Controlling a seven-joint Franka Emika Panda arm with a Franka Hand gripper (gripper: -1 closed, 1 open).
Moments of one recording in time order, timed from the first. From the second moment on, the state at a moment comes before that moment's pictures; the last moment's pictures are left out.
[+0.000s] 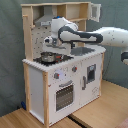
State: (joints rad) arm -1.75 -0.79 1.99 -1.05 0.58 1.56 -0.84
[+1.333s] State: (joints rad) arm -1.75 -0.77 1.91 -0.98 0.57 1.29 -0.80
